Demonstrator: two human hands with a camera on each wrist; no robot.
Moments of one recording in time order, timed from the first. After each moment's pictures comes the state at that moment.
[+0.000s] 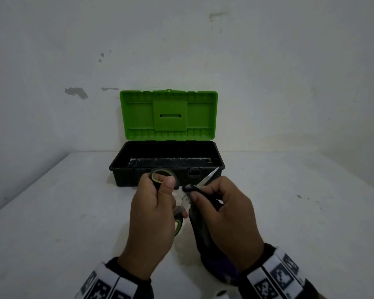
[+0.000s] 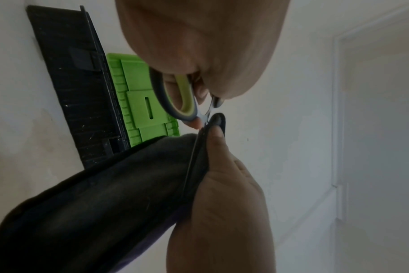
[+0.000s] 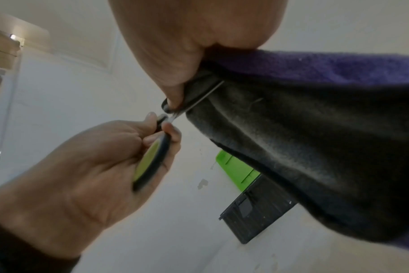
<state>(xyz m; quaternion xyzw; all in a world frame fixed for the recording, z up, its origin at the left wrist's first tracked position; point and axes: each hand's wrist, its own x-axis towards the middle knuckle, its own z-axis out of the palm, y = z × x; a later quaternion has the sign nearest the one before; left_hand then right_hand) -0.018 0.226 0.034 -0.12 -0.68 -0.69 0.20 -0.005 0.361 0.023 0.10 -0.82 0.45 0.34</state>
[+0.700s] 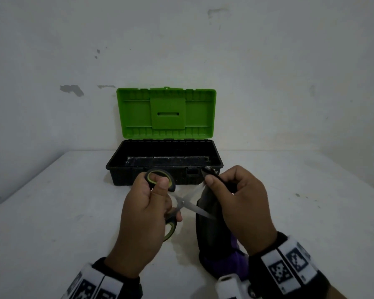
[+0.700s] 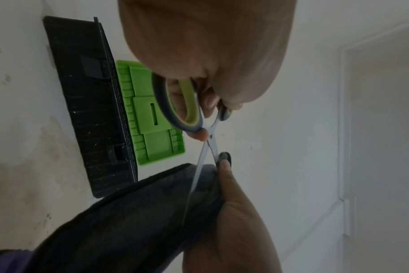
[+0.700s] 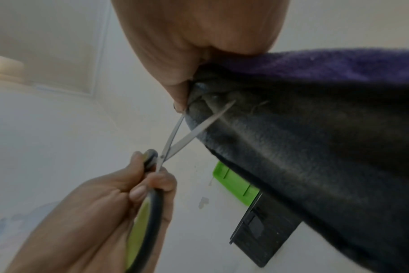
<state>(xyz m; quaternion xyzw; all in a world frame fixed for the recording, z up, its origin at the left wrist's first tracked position) -0.024 0.214 0.027 -0.15 -0.65 -0.73 0.15 -0.015 0.382 0.034 0.04 -0.79 0.49 0.37</state>
